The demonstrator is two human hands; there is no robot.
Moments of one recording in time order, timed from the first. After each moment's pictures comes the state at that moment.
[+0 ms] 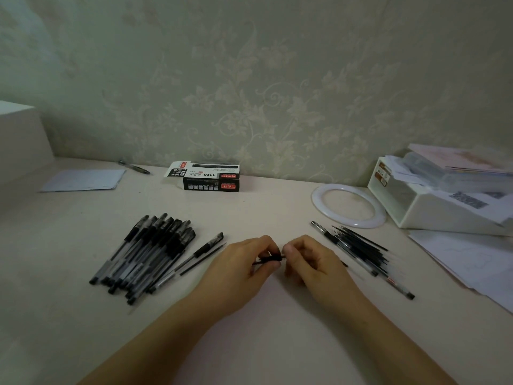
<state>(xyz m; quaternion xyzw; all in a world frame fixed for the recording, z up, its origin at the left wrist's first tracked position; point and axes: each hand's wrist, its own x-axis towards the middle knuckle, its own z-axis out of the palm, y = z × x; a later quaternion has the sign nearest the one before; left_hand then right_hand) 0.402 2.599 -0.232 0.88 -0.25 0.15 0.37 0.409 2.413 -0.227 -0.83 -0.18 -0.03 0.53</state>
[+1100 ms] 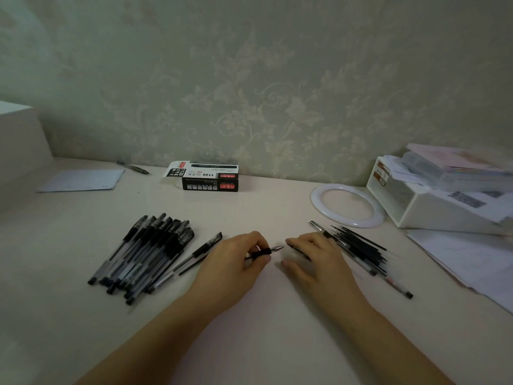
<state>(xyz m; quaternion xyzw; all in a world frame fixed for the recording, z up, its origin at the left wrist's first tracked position) 0.406 2.603 -0.234 0.90 -0.17 0.17 0.37 0.417 2.404 -0.239 -0.93 -0.19 -0.15 0.27</state>
